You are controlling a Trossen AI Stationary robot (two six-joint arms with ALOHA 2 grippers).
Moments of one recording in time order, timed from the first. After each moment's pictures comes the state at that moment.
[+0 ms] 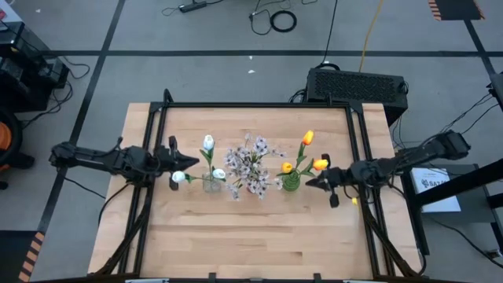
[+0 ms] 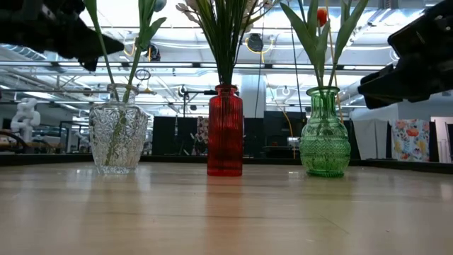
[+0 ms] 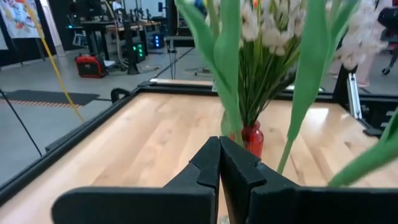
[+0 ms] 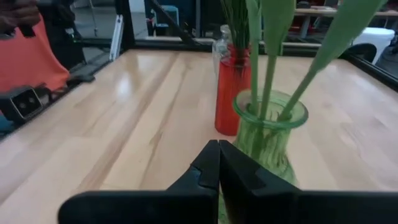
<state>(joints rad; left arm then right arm) -0.15 0.30 0.21 0.03 -0.26 -0.01 0.26 0.59 0.01 0.39 0.15 0.05</state>
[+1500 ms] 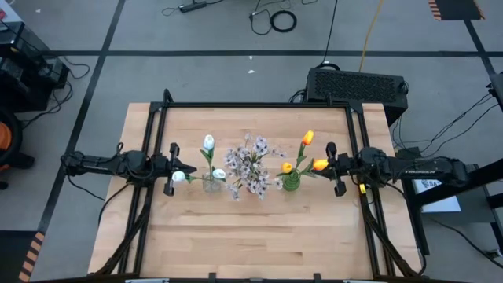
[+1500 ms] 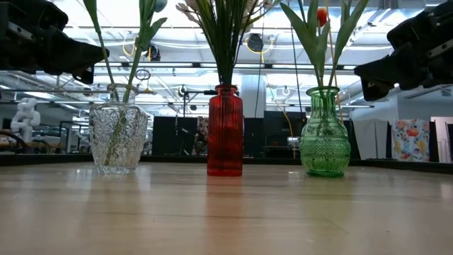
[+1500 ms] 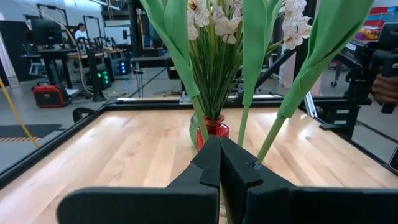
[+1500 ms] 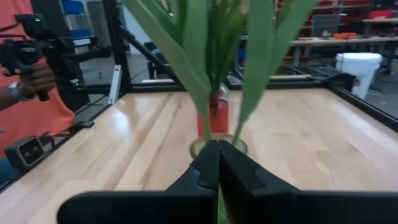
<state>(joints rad) -0.11 0.00 0.01 0.02 -0.07 0.03 -0.08 0.25 0.02 0.19 -0.19 0.07</state>
